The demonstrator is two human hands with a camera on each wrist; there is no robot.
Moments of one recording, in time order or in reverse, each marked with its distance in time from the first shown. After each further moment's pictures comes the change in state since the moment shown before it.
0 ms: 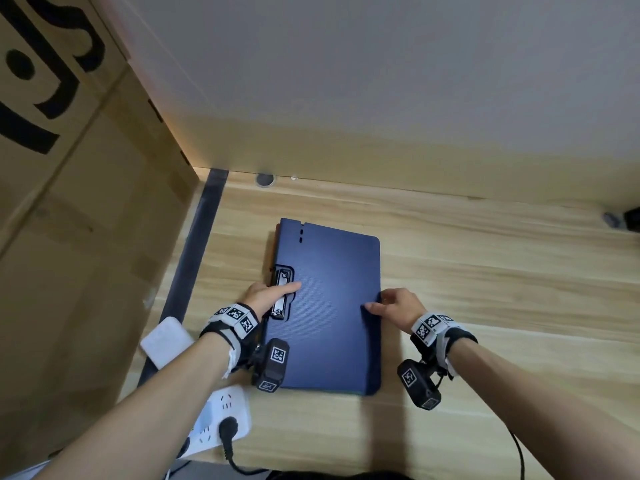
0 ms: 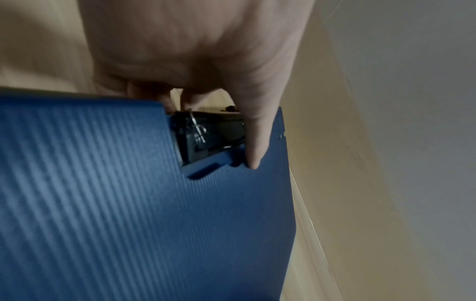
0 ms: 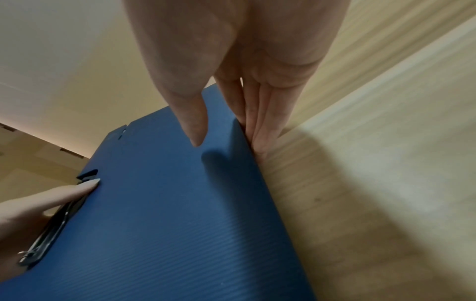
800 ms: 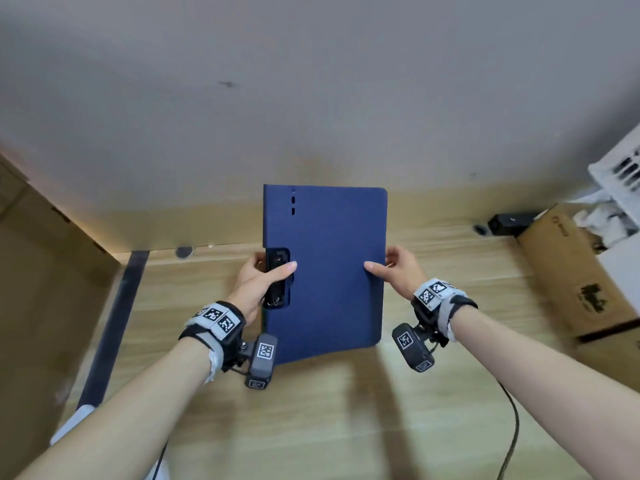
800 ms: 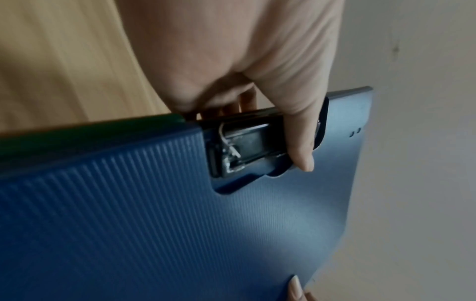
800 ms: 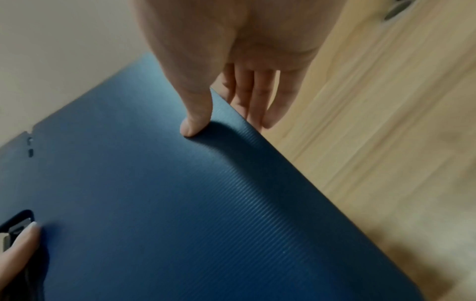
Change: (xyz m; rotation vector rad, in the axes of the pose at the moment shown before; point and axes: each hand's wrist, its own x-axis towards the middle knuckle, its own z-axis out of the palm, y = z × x) left_hand -0.132 0.155 0.138 -0.282 -0.190 0.586; right_hand -0.060 0.031 -0.216 0.434 0.412 -0.257
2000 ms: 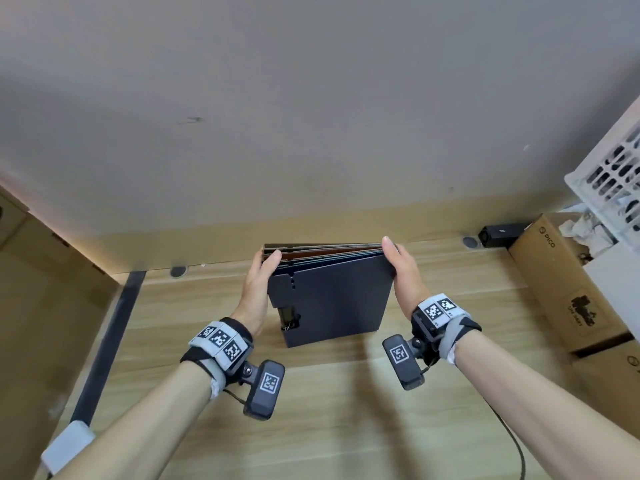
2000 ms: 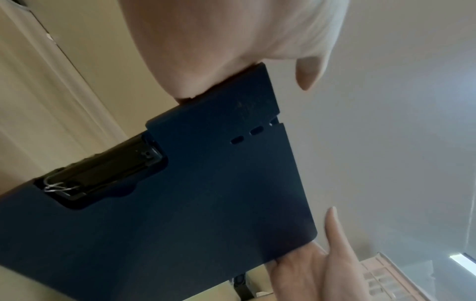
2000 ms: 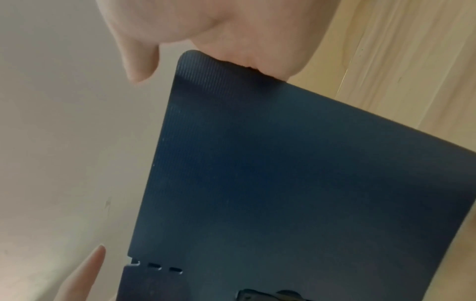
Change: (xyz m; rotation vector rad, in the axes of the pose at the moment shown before) left_hand -0.022 0.025 0.074 0.001 0.036 0.158; right_hand -0.023 -0.025 -0.054 0.473 0.004 -0.022
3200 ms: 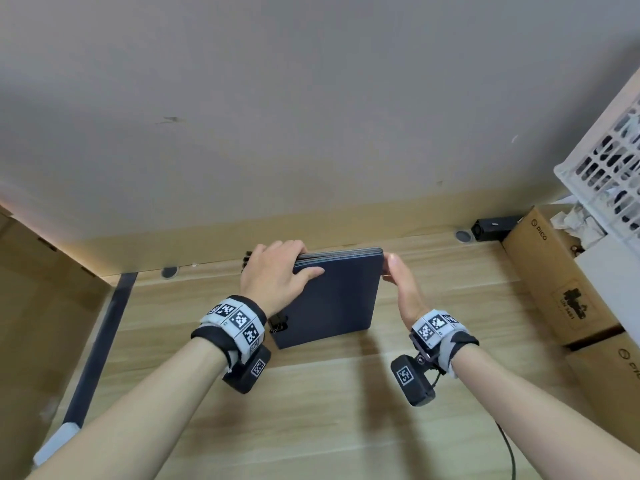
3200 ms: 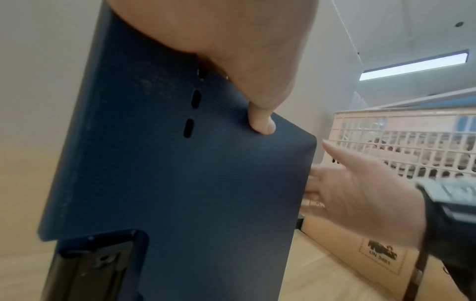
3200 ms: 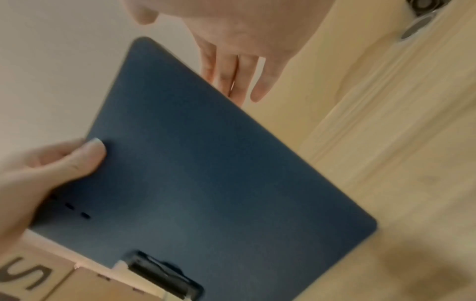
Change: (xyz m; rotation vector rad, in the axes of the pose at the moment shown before) left_hand -0.006 0.036 0.053 1.404 -0.048 0.602; right_hand -0.015 0.028 -0.036 -0.109 -0.083 -0.231
